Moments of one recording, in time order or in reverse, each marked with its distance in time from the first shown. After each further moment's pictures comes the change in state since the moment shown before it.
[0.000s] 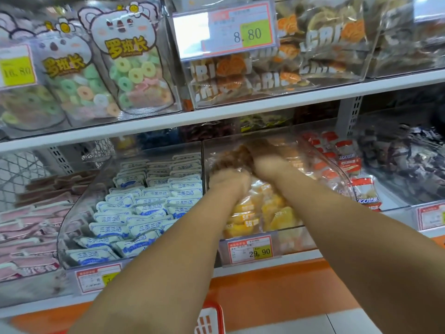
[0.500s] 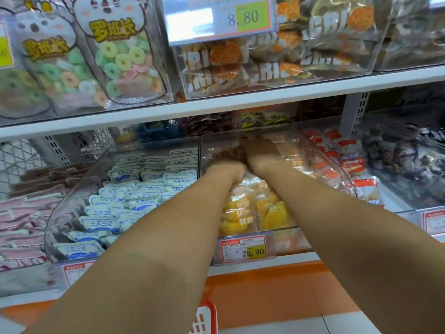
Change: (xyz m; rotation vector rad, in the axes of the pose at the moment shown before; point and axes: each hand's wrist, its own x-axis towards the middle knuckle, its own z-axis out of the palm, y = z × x) left_hand 0.040 0.005 0.003 0.062 0.086 0.124; right_hand 0.018 0.003 0.014 -0.135 0.005 -0.009
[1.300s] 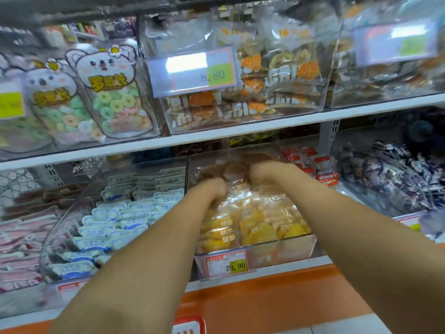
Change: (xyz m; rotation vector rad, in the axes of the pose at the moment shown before) left_hand -0.041 0.011 -0.034 0.007 -0.235 -0.004; right_hand -0.037 0.019 -0.075 0.345 -0.412 0.205
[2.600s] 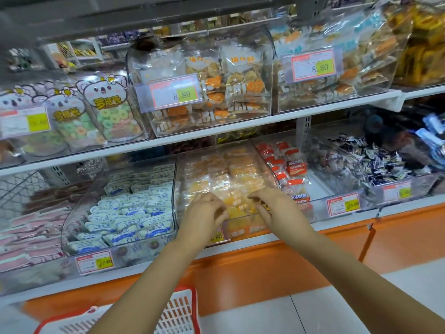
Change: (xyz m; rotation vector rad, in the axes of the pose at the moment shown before) left_hand -0.126 0.005 0.059 -0.123 0.498 0.385; right_hand -0.192 0.052 0.036 0.092 0.435 -0.318
